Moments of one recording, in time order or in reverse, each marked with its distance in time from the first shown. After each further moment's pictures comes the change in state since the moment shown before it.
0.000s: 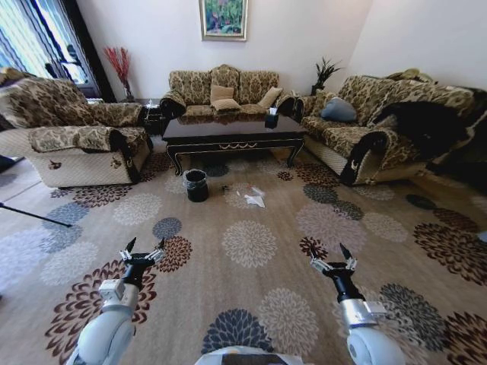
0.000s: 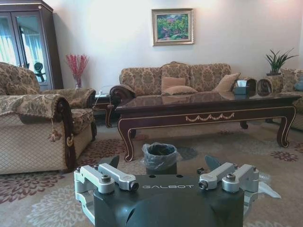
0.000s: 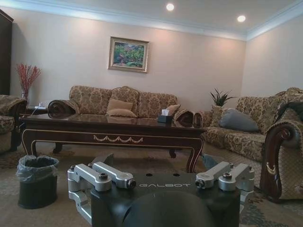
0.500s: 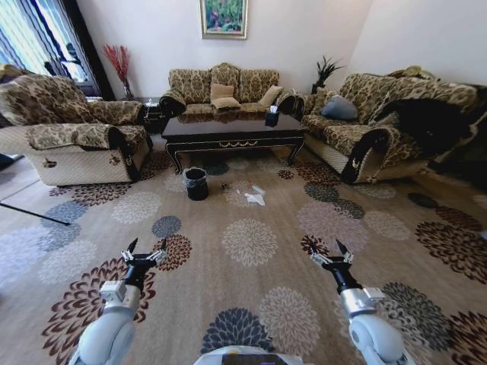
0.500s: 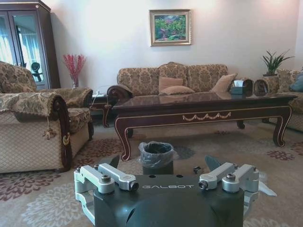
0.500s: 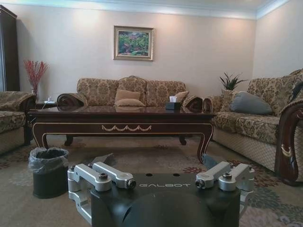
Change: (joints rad) left arm 0.005 -0.006 0.012 -0.012 0.009 -0.004 0.001; right arm 0.068 -0.124 -0.020 -0.064 0.145 -0.058 -0.004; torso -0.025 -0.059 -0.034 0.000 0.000
